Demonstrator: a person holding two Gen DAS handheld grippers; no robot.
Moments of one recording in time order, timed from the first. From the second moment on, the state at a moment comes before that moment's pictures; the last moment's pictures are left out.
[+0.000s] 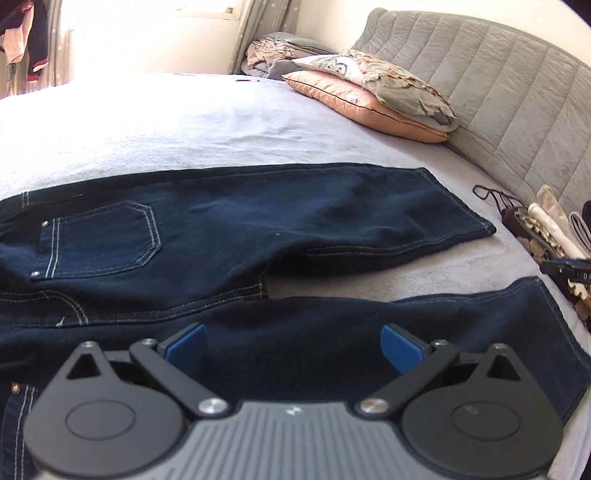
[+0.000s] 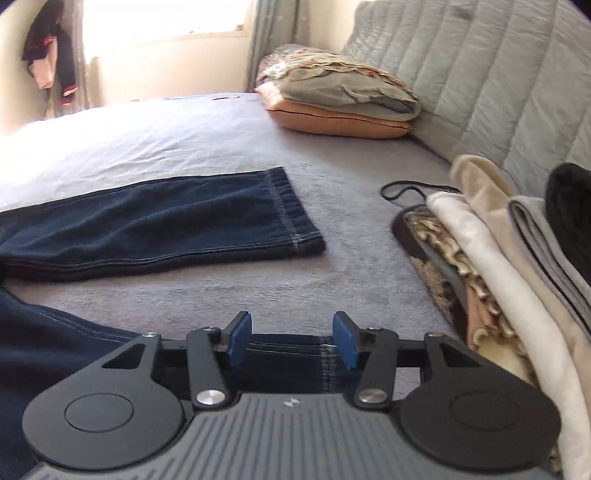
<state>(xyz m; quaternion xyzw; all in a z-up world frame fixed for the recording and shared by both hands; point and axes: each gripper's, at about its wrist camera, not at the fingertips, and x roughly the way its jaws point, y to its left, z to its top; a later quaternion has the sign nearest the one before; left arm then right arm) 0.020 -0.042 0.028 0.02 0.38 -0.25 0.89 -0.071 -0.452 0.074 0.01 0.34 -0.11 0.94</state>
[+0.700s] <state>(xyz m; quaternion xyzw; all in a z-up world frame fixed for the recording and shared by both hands) 0.005 -0.053 0.021 0.10 0.42 -0.27 0.86 0.027 -0.267 0.051 -0.07 0.40 0.21 0.89</state>
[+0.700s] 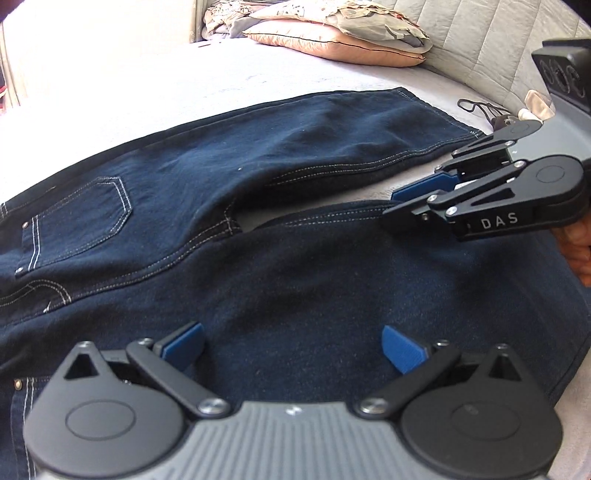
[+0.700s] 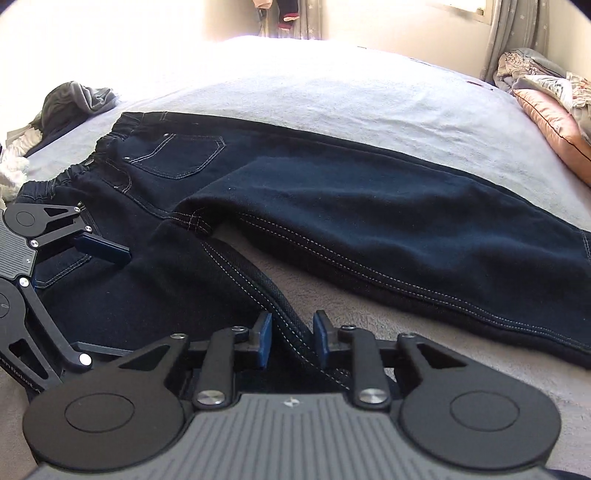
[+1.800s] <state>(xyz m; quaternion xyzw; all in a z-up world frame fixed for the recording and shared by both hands) 0.026 -0.020 0.024 -0.02 0.44 -0.26 0.86 0.053 -0.356 -0.013 0.42 0.32 0.02 0.85</state>
